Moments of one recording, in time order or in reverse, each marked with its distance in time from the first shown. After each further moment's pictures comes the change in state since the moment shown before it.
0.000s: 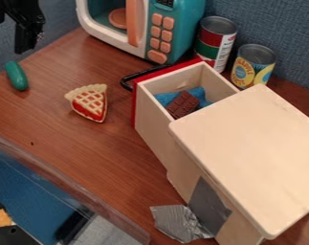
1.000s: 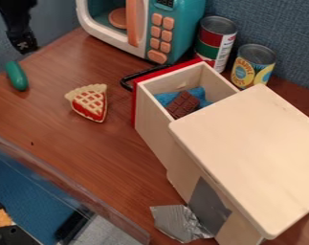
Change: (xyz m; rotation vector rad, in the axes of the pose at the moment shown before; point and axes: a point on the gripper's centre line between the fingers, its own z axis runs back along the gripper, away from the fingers) arm 0.032 0.009 -0.028 -0.042 -0.483 -0.589
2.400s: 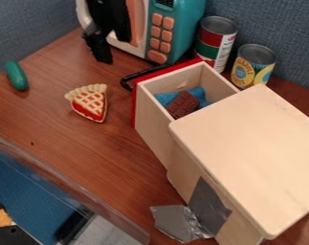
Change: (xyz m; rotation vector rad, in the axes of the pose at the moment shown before) arm 0.120 -0.036 -0.057 -0.325 -0.224 -0.740
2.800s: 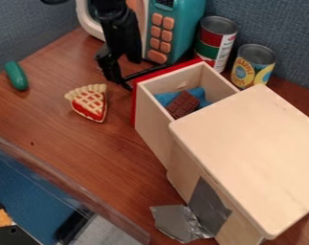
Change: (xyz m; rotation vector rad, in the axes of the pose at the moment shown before) arm 0.008 -0.007 -0.033 -0.029 0.029 -0.050
